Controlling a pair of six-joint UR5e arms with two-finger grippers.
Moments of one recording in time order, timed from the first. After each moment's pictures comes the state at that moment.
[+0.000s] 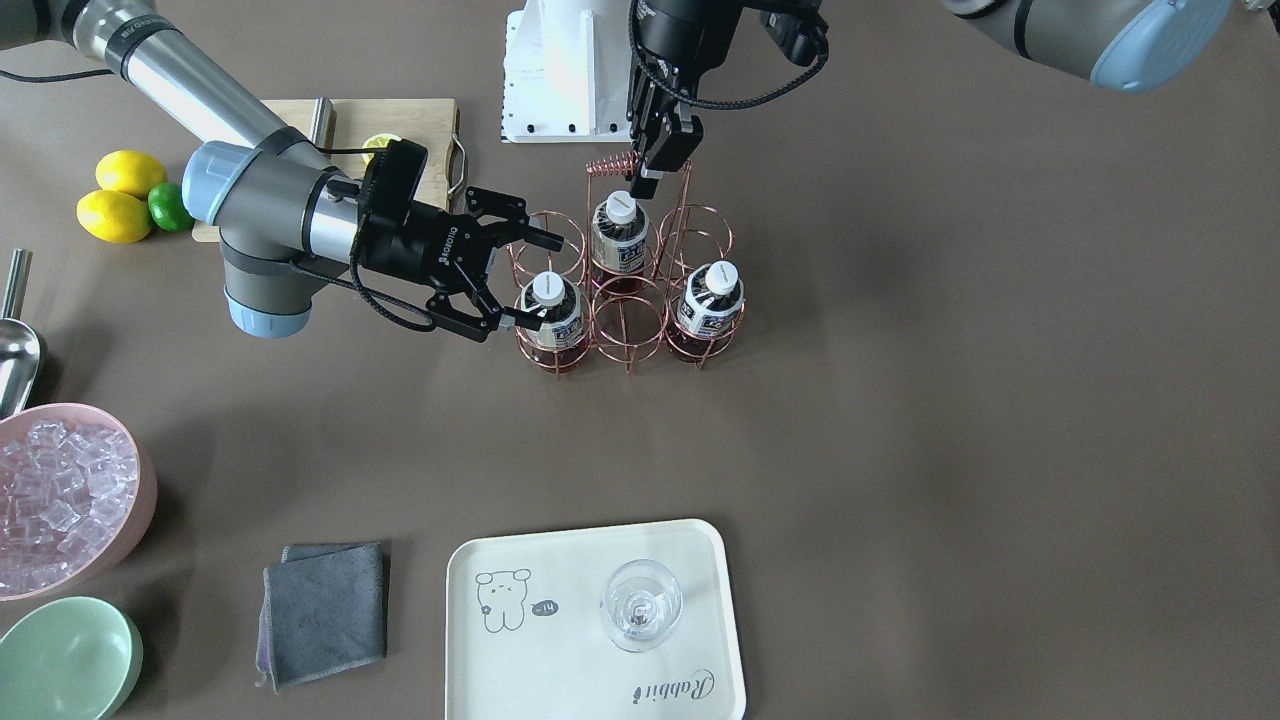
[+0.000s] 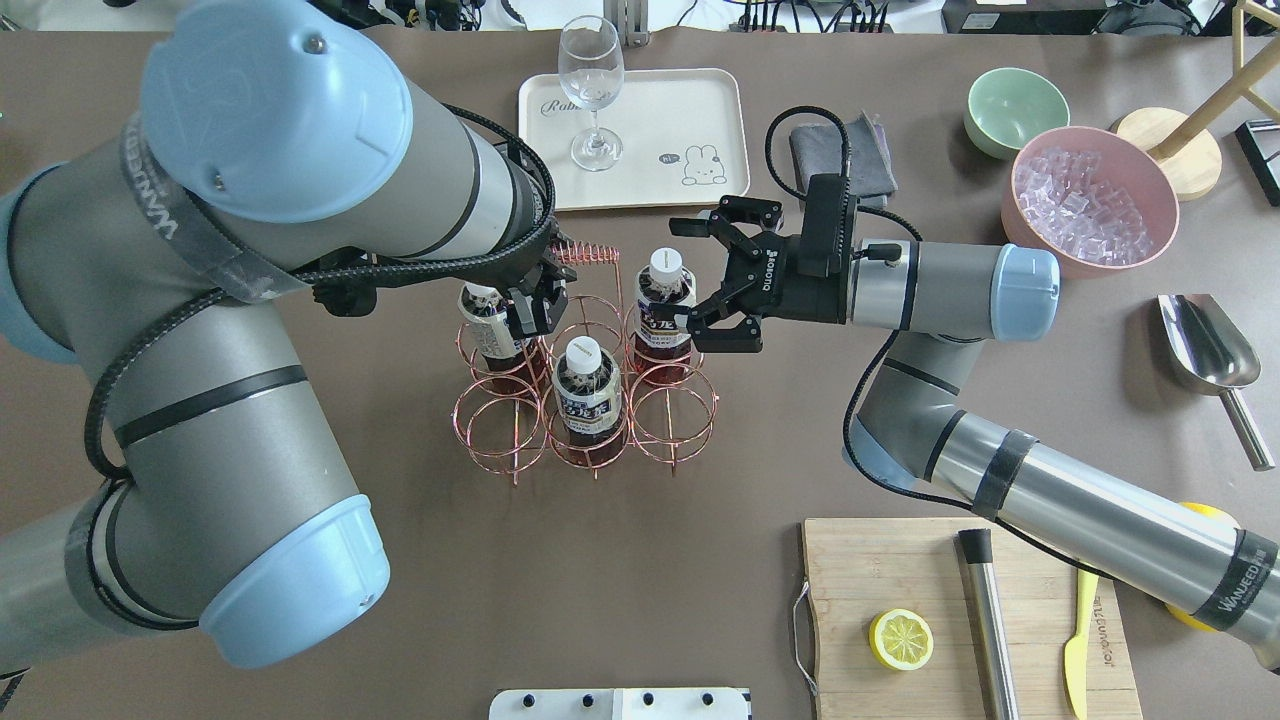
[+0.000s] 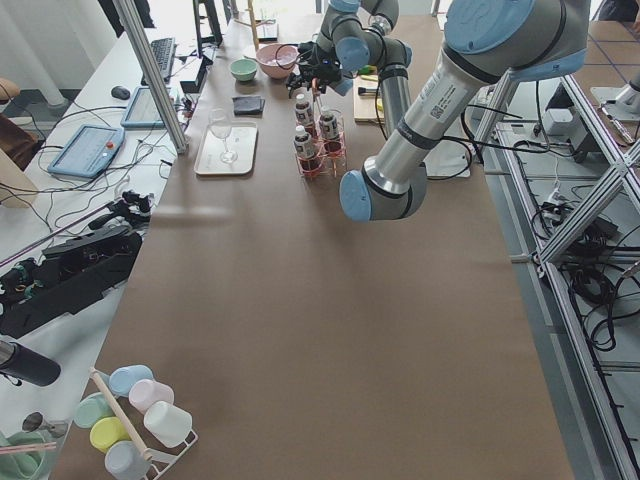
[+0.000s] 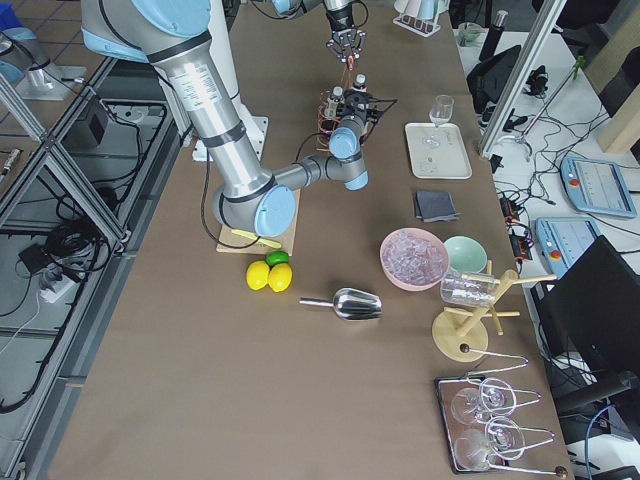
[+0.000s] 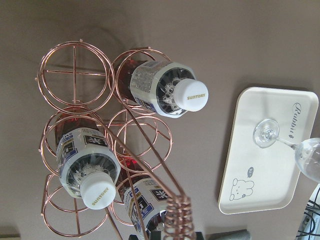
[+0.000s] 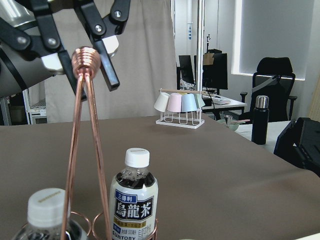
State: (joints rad) left arm -0.60 -2.38 -2.04 -1.35 -1.76 -2.93; right arm 0.64 -0.99 1.23 0.29 1.89 0.38
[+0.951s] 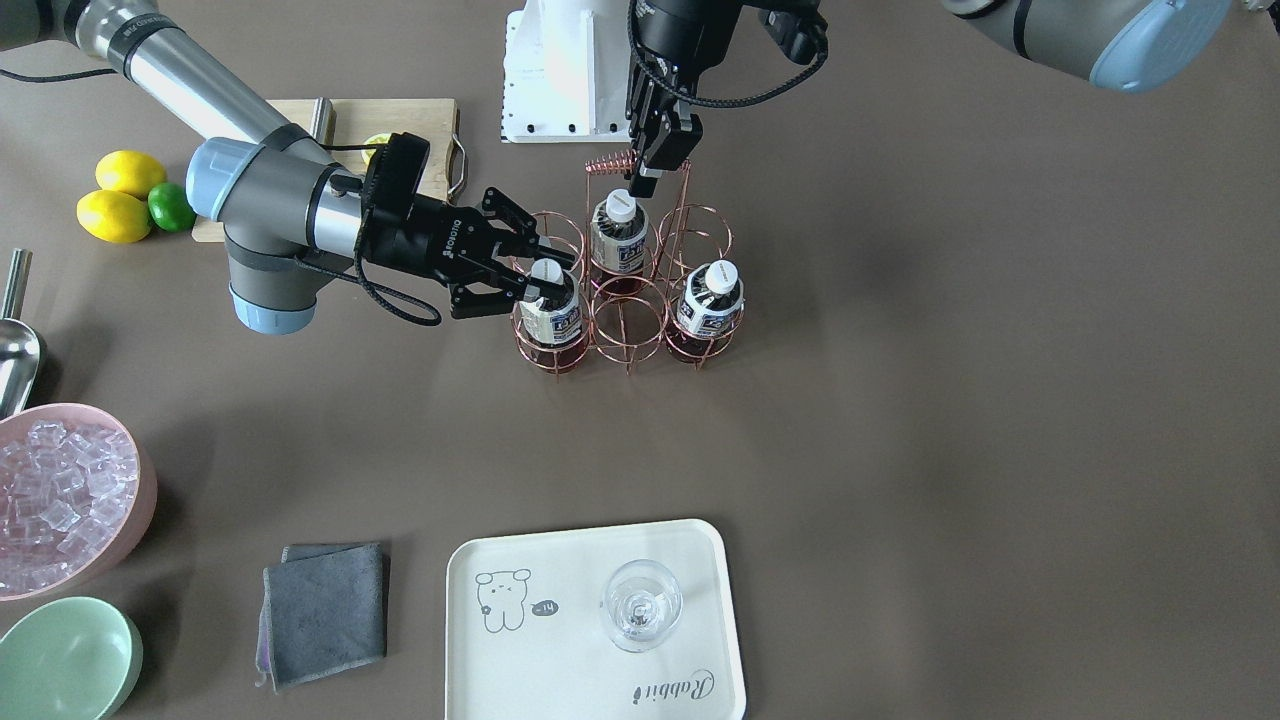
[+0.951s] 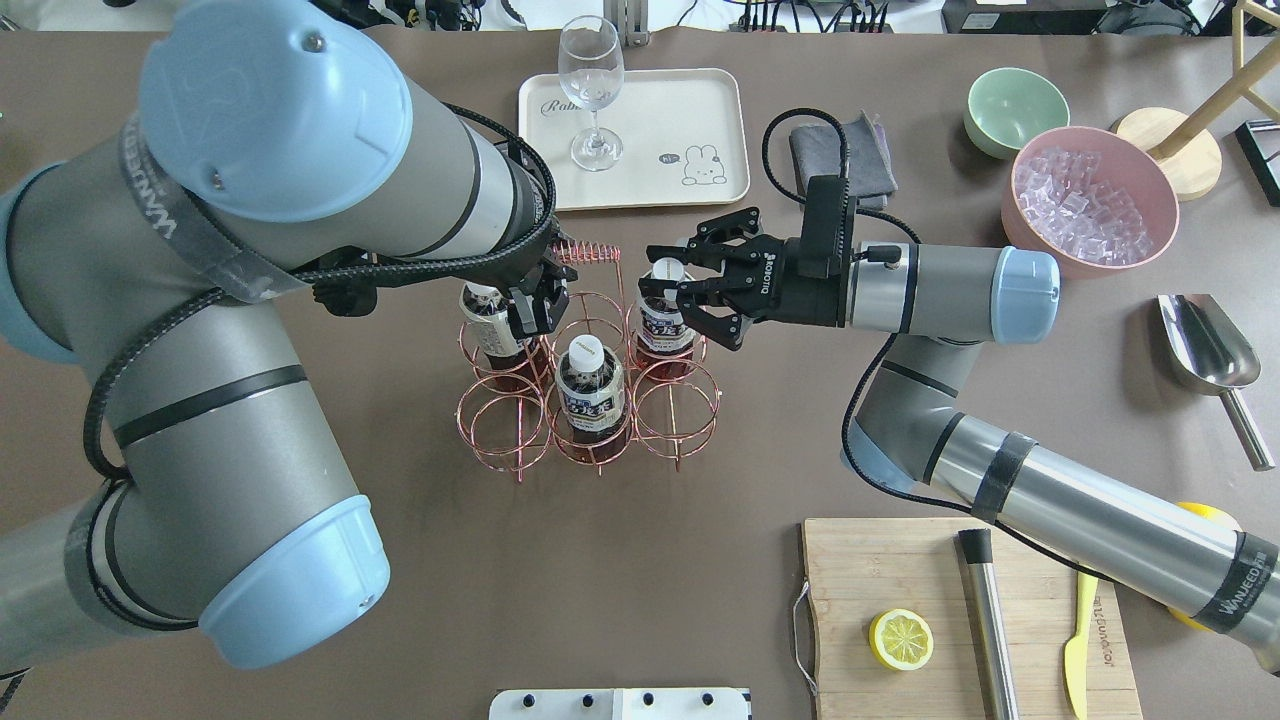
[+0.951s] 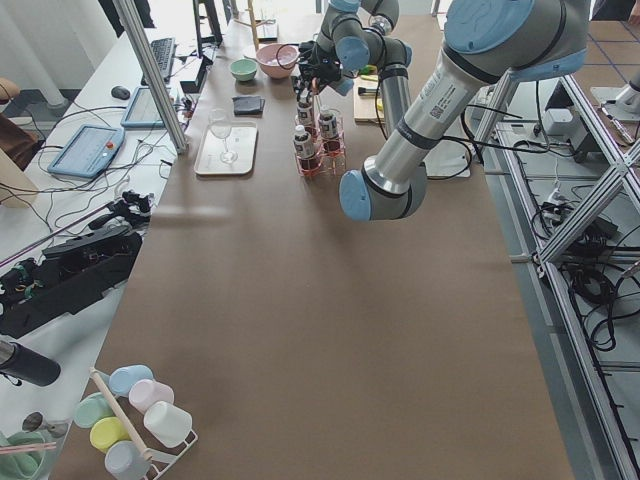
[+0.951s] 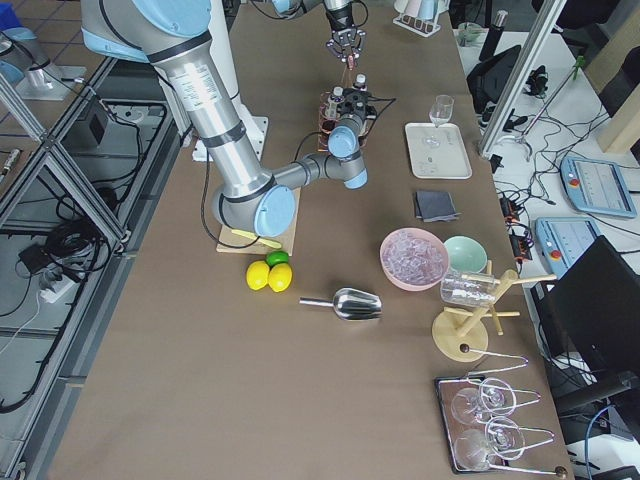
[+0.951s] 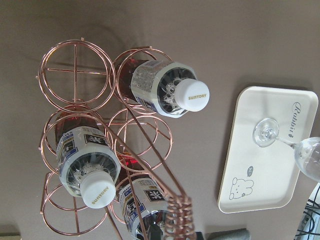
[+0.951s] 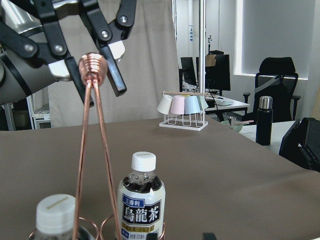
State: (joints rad) left arm -0.60 -2.38 -2.04 -1.35 -1.76 -2.93; right arm 0.63 -0.99 1.24 0.30 1.89 0.40
